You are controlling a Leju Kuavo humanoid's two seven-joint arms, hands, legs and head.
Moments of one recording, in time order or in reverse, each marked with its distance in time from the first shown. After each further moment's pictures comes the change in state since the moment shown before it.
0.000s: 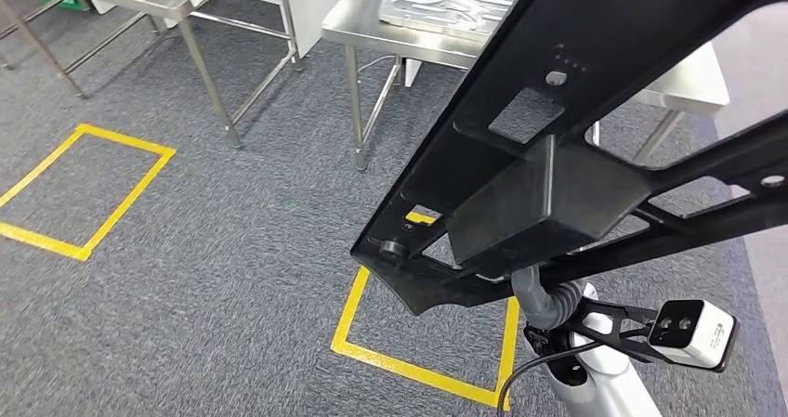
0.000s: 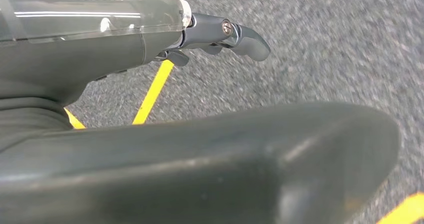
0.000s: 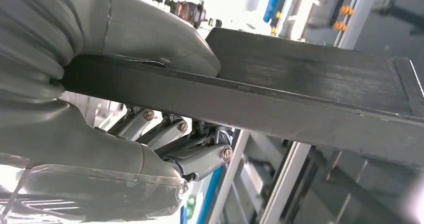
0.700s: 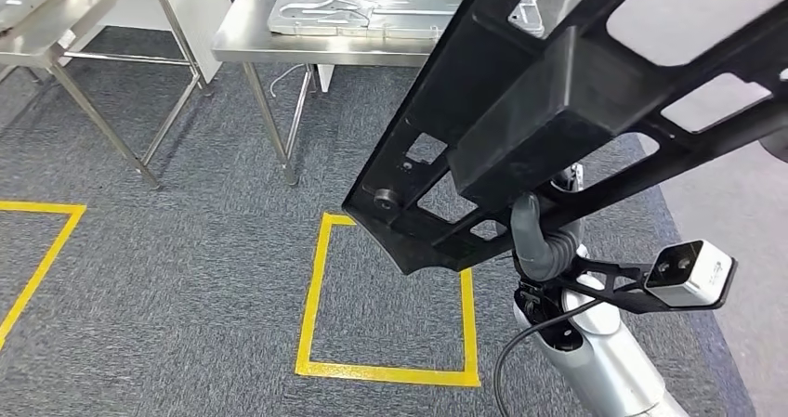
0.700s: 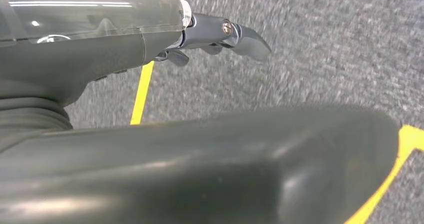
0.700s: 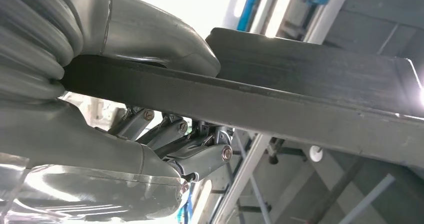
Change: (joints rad) left arm -0.003 0.013 0.001 0.001 0.001 -0.033 0.012; right arm -0.185 -0.059 0.134 0.055 -0.156 -0.173 0.010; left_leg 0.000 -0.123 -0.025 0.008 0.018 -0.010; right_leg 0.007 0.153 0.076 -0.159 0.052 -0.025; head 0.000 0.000
